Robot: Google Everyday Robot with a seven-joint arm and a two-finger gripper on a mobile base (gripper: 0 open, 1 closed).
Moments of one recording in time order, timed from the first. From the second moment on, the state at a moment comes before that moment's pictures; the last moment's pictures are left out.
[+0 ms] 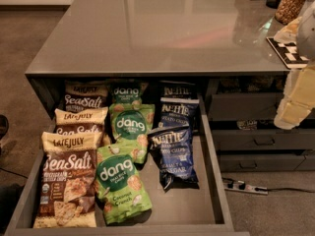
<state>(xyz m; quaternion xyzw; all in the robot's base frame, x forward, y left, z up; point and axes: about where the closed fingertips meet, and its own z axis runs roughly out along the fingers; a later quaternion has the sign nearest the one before) 0.438 -0.217 0.976 -0.60 0.78 -0.03 0.16</state>
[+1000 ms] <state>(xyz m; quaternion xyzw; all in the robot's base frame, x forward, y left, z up) 0.447 -0.221 0.960 -0.58 0.80 0.00 0.15</state>
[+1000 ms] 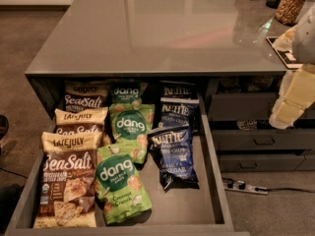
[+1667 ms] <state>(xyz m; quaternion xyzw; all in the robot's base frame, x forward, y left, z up) 0.442 -0.198 0.864 -0.48 0.85 0.08 0.18</state>
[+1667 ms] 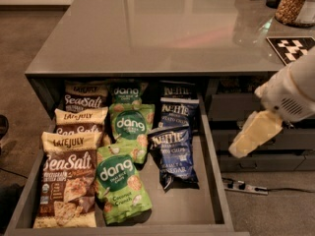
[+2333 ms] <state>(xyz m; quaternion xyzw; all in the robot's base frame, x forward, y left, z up) 0.450 -0.186 0.818 -0.42 0.88 0.11 0.21</state>
